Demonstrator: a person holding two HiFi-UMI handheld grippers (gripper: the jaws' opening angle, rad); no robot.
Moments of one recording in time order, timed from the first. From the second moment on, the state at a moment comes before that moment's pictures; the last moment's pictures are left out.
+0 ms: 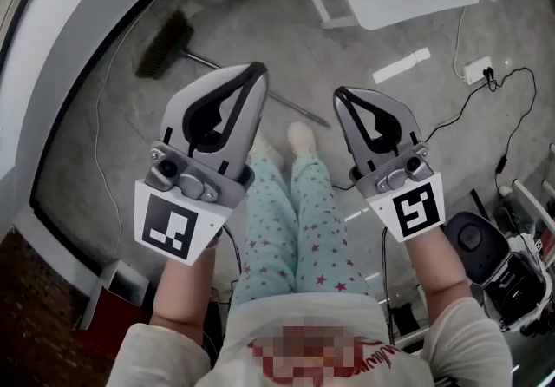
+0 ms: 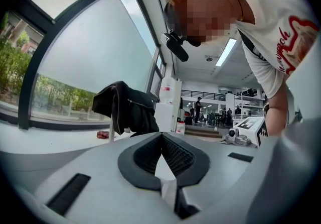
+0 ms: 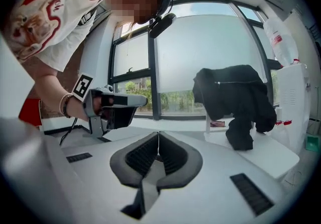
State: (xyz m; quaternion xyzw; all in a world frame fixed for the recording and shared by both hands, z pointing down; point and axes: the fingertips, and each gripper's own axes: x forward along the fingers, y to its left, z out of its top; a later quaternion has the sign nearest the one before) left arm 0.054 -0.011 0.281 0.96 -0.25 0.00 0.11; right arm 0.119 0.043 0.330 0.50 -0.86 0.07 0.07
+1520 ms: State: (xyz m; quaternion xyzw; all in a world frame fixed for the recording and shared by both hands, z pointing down) left arm 0.165 0.137 0.669 0.97 -0.08 0.14 0.19; right arm 0.146 0.279 0.867 0.37 -0.83 0.19 0.37
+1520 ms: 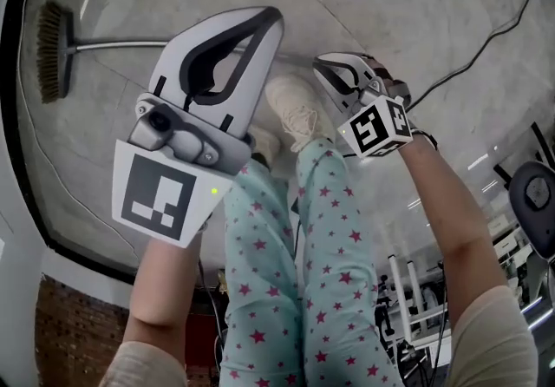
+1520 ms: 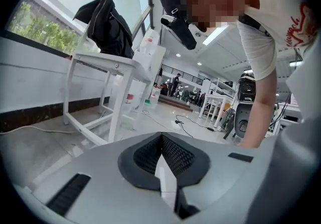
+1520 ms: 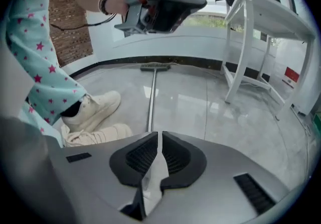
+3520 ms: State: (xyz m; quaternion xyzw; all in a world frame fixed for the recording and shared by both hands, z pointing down) left arm -0.009 -0.036 0.331 0.94 -0.32 0.05 0.08; right arm 0.018 0.046 0.450 0.34 -0.90 -0.04 0.27
